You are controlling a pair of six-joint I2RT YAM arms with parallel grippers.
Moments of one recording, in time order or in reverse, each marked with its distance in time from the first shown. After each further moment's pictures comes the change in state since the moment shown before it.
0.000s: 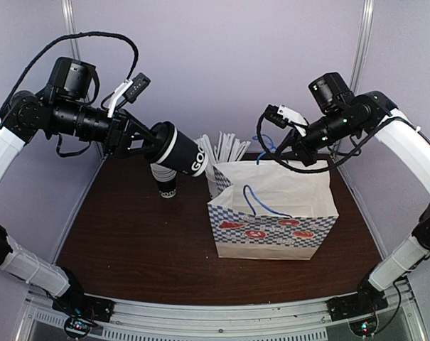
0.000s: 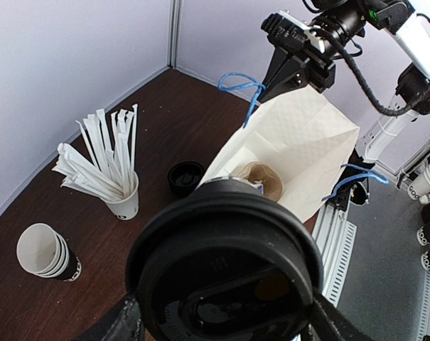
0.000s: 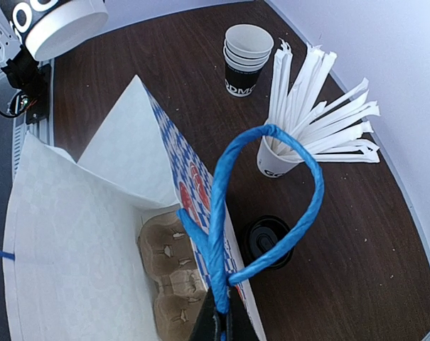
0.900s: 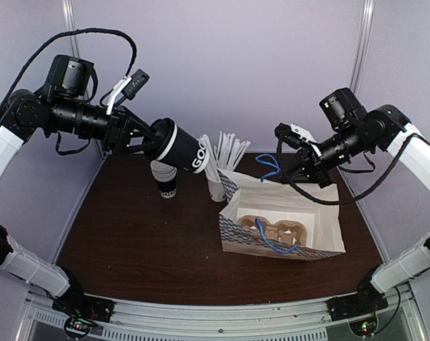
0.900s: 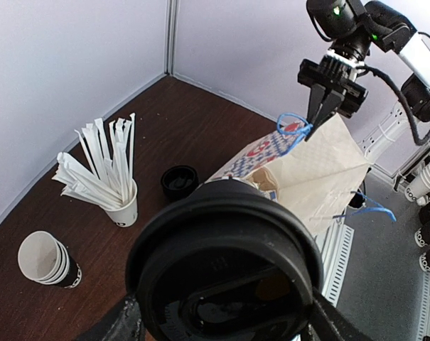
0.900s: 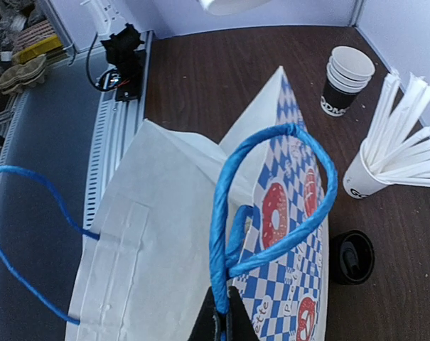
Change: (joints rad) left arm 0.000 0.002 0.017 0.004 0.010 0.004; right arm 0.010 -0.140 -0.181 -0.040 -0.253 -0.113
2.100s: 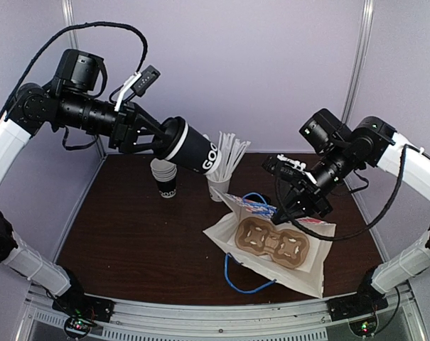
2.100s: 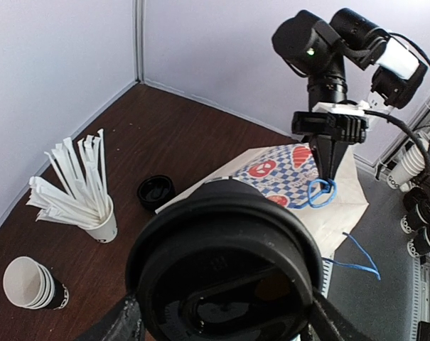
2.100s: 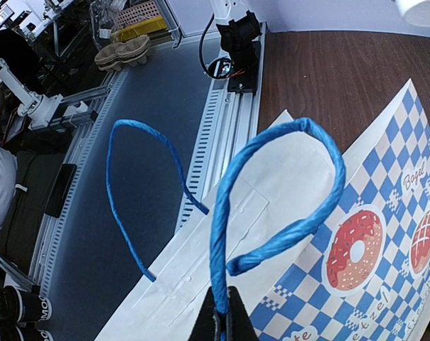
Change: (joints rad) left arm -0.035 0.068 0.079 -0.012 0.056 0.029; right arm 0.186 -0.008 -0.109 -0.074 -0.239 -0.016
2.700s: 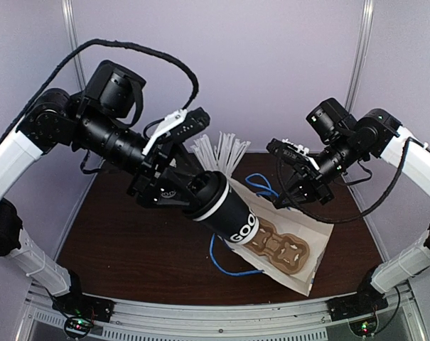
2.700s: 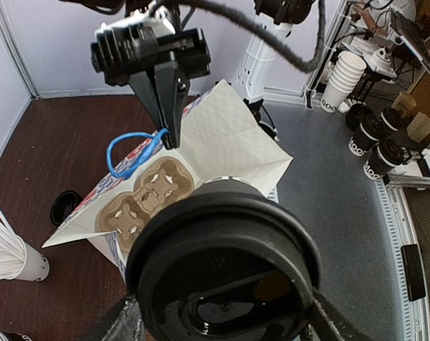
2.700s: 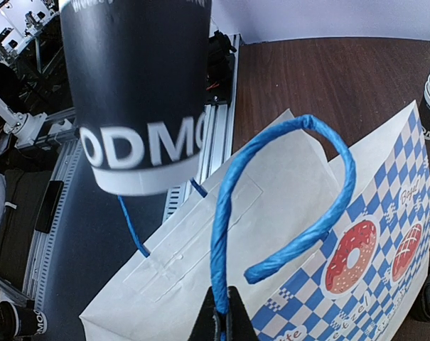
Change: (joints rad) left arm -0.367 0.056 0.018 -0.050 -0.021 0.097; right arm -0.075 0.016 0.075 -0.011 0.016 0.023
